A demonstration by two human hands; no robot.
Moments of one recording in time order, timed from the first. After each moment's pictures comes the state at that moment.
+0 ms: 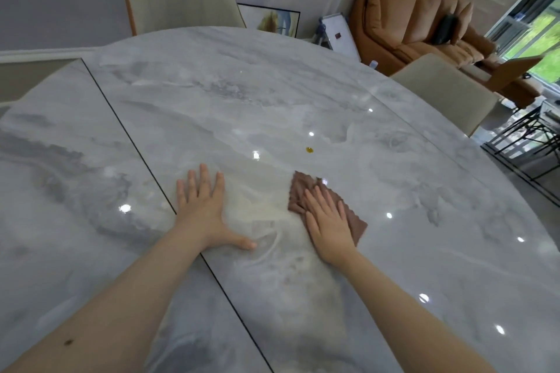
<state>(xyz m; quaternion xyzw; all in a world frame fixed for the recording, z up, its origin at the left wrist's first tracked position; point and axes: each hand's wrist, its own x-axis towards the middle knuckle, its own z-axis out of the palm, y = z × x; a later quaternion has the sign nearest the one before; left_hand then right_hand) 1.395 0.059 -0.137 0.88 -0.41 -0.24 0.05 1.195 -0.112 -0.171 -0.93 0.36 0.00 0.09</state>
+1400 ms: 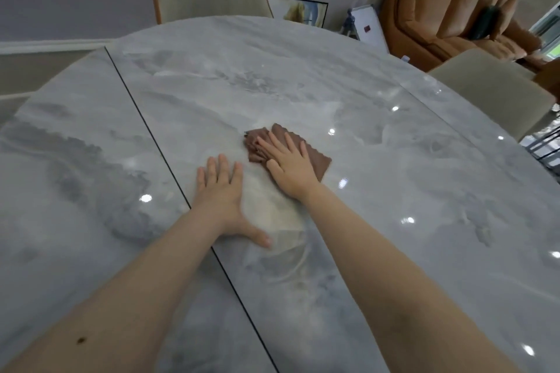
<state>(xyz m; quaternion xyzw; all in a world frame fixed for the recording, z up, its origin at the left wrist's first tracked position) 1.427 0.043 -0.141 0.87 -0.42 -0.25 0.04 1.369 -0.133 -0.167 -0.97 0.22 0.01 0.13</state>
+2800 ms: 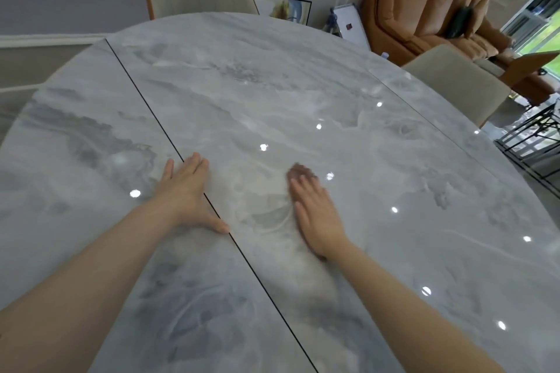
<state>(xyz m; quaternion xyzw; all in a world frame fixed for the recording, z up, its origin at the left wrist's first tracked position) 1.416 0.123 -0.124 0.87 -0.44 -0.23 0.05 1.204 -0.060 -0.174 -0.96 0.26 -0.07 0.11</state>
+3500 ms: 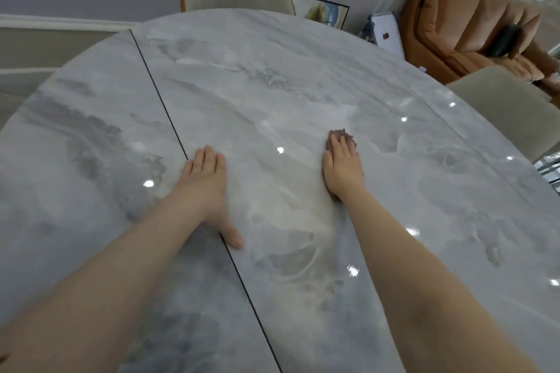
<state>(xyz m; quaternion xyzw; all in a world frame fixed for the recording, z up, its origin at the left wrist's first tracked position) 1.454 0.077 -0.133 0.88 -0.39 -0.27 0.00 1.343 -0.192 -0.180 -0.92 0.38 -0.07 0.09</state>
